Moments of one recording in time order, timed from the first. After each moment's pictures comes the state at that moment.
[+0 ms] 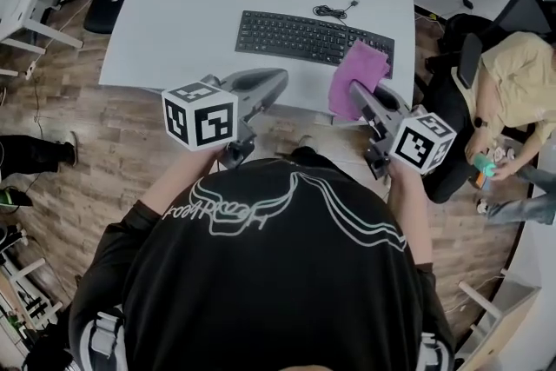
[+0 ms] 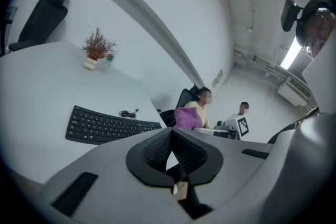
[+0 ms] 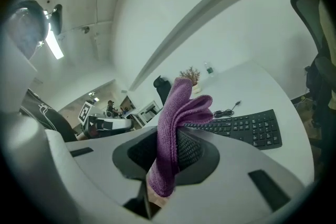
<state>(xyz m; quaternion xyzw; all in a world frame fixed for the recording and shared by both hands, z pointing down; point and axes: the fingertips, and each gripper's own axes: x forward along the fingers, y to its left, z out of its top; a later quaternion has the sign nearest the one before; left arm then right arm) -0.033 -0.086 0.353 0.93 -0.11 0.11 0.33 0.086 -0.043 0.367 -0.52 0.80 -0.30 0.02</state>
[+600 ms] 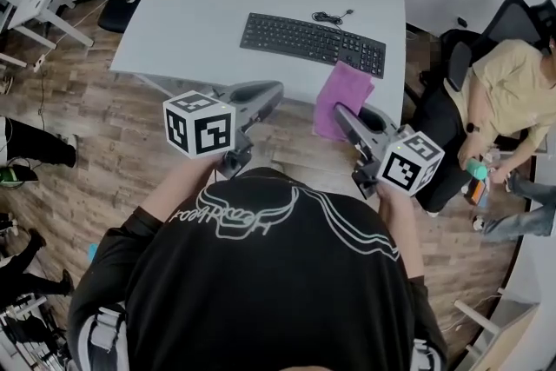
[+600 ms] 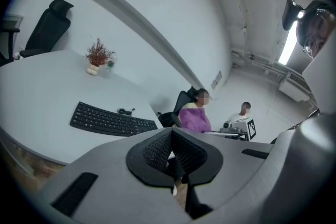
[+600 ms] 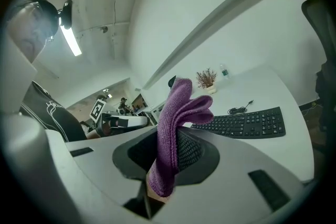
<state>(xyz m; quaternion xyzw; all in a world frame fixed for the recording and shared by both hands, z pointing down) -0.058 -0.017 0.334 0.94 -0.13 0.10 0.31 0.036 0.038 0.336 -0.47 0.84 -0.26 0.02</state>
